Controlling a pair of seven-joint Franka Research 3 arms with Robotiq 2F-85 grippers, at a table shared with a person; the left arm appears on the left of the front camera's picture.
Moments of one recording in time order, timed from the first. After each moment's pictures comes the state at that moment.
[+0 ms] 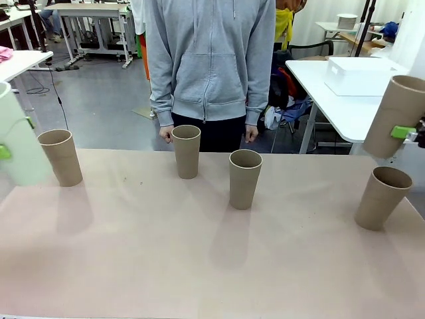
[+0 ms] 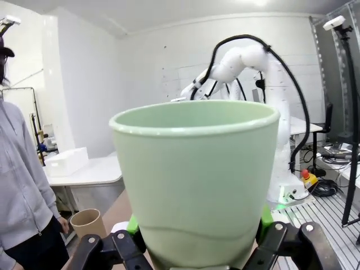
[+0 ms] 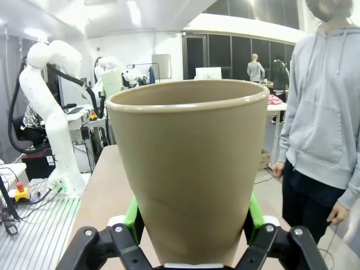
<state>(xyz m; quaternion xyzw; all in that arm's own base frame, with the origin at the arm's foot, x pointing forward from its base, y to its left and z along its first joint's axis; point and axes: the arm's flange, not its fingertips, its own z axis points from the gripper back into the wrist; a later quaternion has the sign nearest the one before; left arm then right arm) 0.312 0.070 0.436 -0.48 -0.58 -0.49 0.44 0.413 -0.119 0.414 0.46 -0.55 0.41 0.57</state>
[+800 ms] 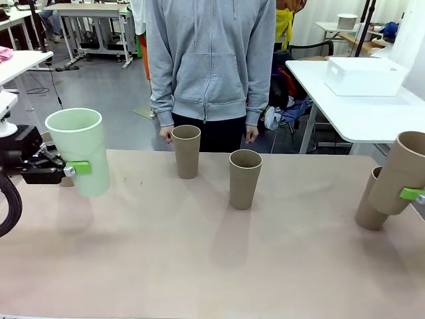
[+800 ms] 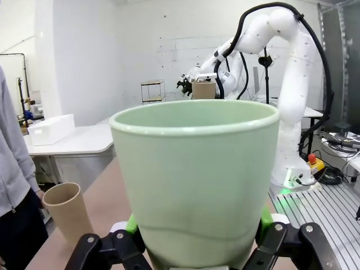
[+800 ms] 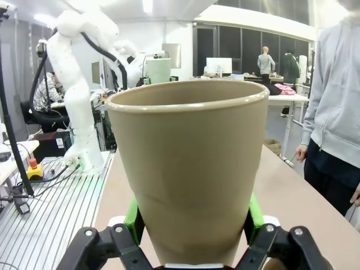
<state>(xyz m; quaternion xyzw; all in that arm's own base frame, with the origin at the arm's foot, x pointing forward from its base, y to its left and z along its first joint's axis) 0.362 -0.012 0.382 -0.49 -0.53 -0.50 0.49 0.318 -0.117 0.352 0.45 -0.54 0.44 0.56</state>
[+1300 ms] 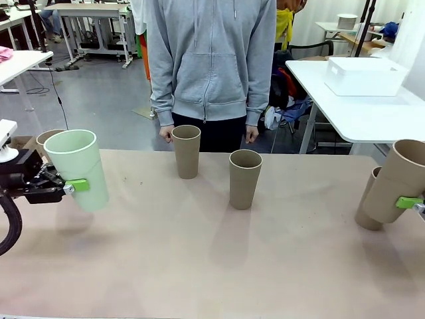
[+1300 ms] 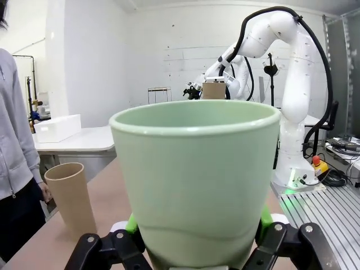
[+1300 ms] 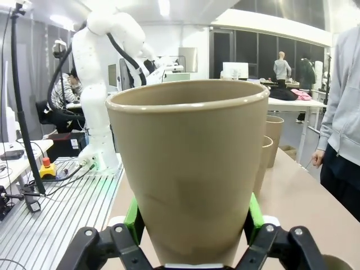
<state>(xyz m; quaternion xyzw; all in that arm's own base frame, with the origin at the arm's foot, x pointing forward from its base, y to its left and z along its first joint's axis) 0.362 0.006 0.330 -0.50 -0.54 -0.47 0.48 0.316 -0.104 0.339 0.48 -0.52 0.45 0.54</state>
